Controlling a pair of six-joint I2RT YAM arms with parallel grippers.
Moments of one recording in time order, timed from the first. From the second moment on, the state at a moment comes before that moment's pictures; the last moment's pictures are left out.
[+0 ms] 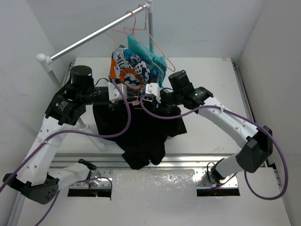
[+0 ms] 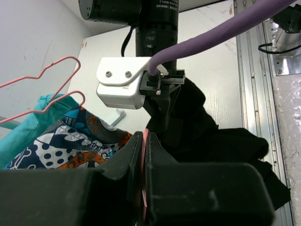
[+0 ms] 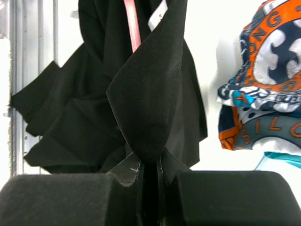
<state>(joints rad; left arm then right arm) -0.41 1.08 1.44 -0.73 0.85 0.69 0.64 1.48 1.31 -0.56 -0.56 -0.68</state>
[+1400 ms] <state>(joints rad) -0.41 0.98 1.39 -0.51 0.18 0.42 0.64 1.51 1.09 -0.12 -0.55 -0.12</state>
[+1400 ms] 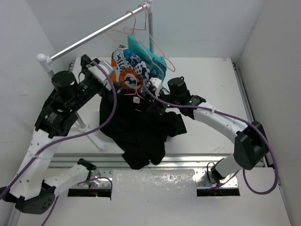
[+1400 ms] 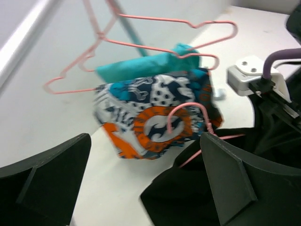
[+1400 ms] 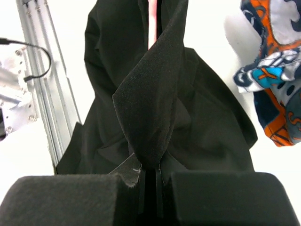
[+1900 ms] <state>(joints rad) -0.41 0.64 1.00 -0.83 0.15 0.58 0.63 1.66 1.57 -0.21 -0.37 0.03</state>
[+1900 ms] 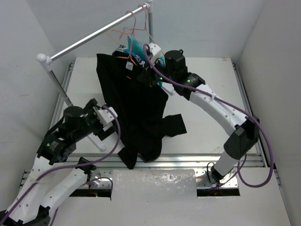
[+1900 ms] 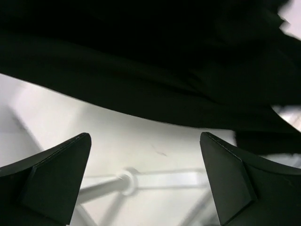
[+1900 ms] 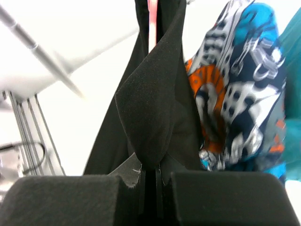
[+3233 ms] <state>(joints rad) -0.41 0.58 0.69 -0.78 0.25 0.61 0.67 2.06 2.09 -0.29 -0.21 0.11</state>
